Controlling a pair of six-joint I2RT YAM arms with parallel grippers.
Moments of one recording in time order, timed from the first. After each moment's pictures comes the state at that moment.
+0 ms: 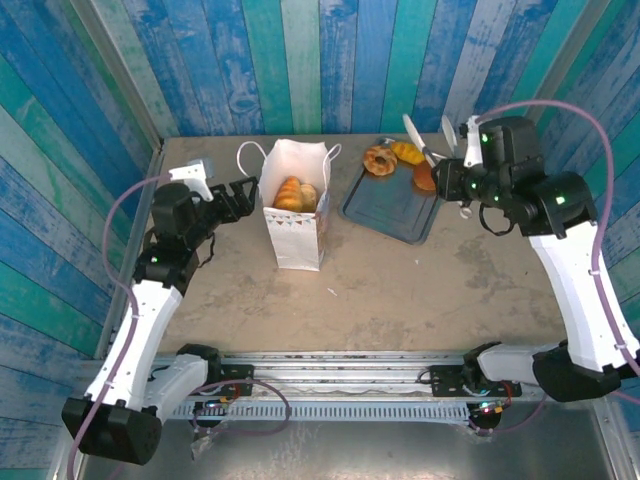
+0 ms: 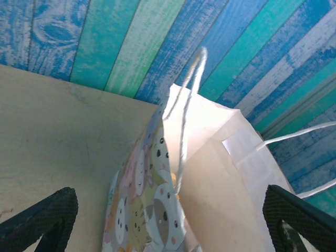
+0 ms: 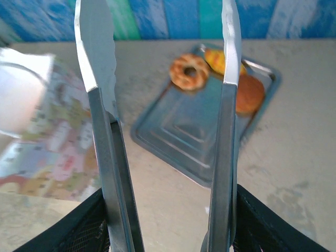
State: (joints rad) left arm -0.16 0.90 0.88 -0.23 0.22 -0.46; right arm 0.38 1.29 1.77 -1.20 0.09 0.28
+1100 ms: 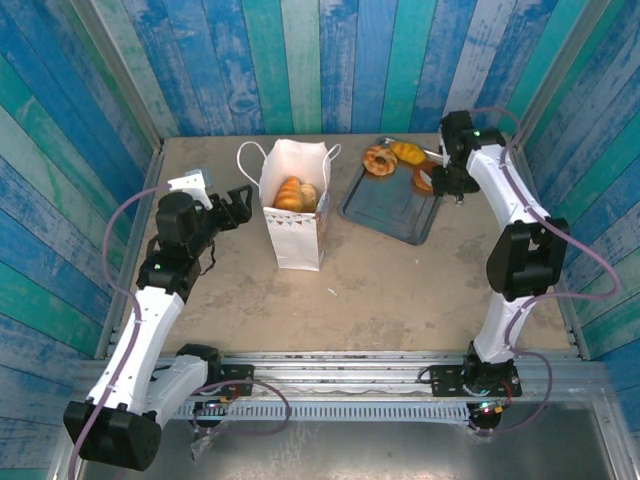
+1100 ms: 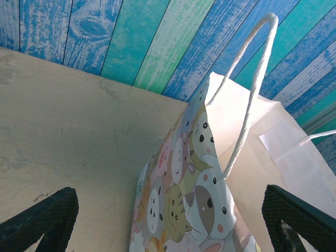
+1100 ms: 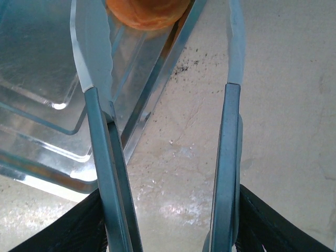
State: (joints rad) left arm -0.16 0.88 0.81 -0.22 0.14 -0.44; right arm 0.13 1.90 1.79 -1.15 0.18 0.07
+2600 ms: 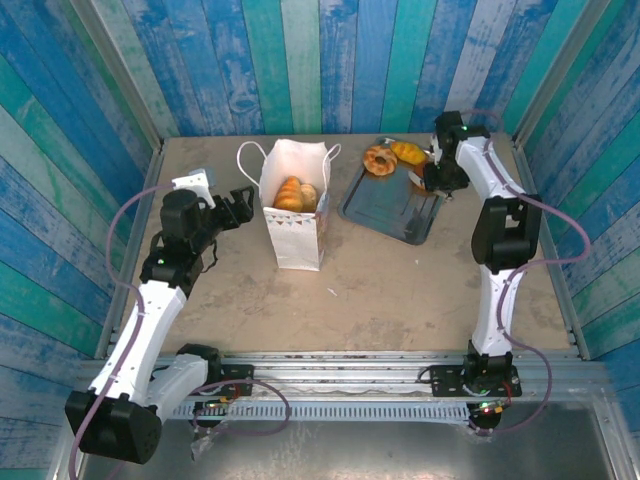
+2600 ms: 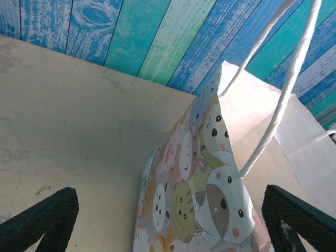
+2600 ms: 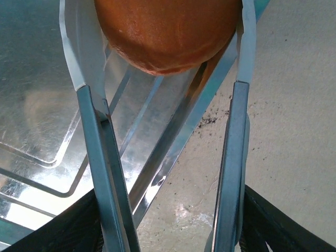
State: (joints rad) left arm -0.16 0.92 0.81 -0.22 0.13 -0.44; right arm 0.10 2.19 1.99 -1.14 0.10 0.03
